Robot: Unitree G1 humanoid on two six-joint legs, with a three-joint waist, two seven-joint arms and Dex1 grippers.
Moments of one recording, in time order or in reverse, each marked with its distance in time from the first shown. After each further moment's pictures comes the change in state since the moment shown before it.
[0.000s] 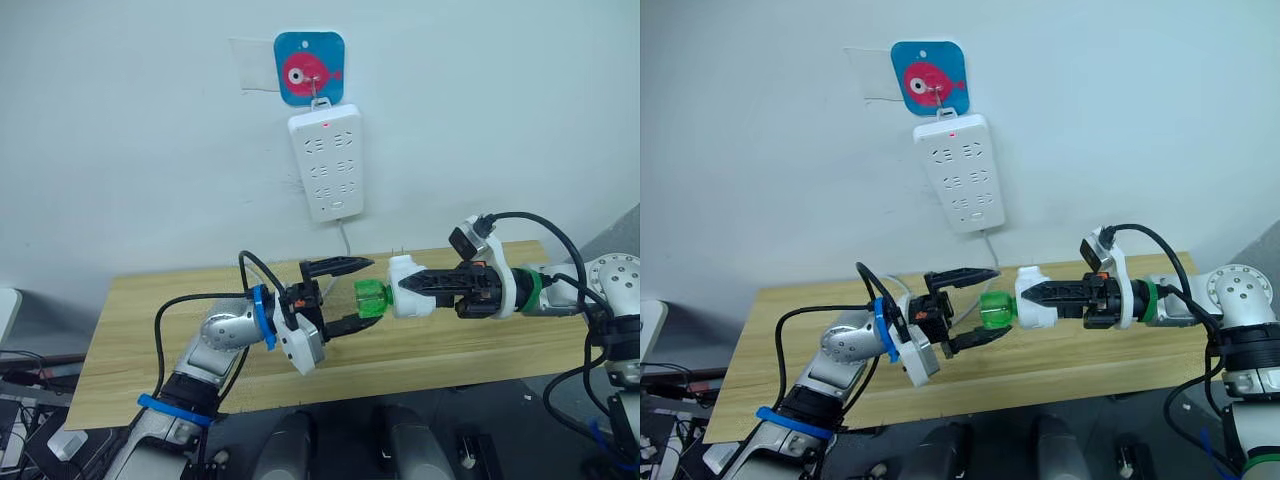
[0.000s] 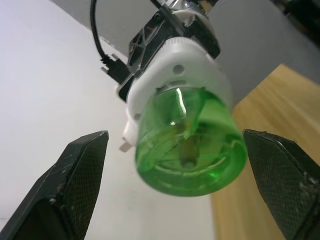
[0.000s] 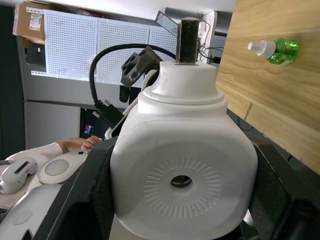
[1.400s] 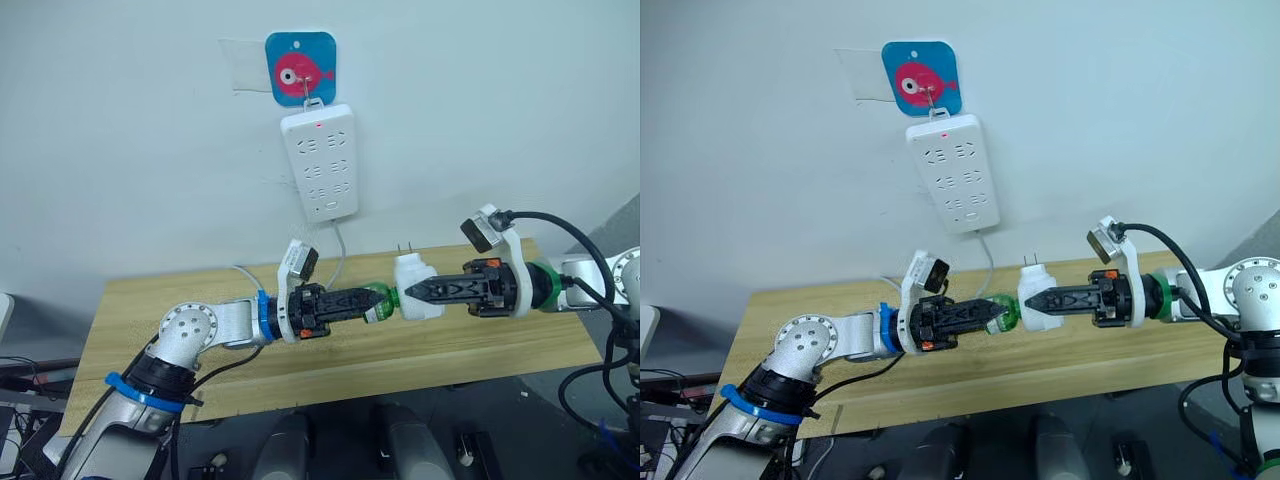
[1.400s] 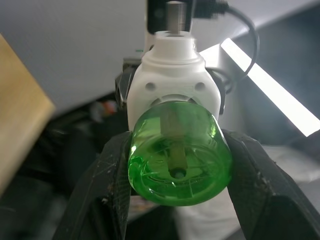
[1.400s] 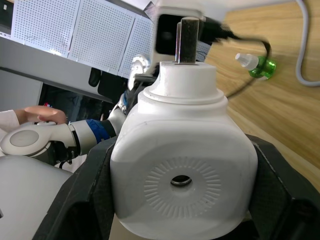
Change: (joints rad) left arm -0.072 0.157 -0.037 -0.121 -2.013 2.122 0.245; right arm 0.033 -0.063 -0.073 -0.233 -0.208 -0.028 0.176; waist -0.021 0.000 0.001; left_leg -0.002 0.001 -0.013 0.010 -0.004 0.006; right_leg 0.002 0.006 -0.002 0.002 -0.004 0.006
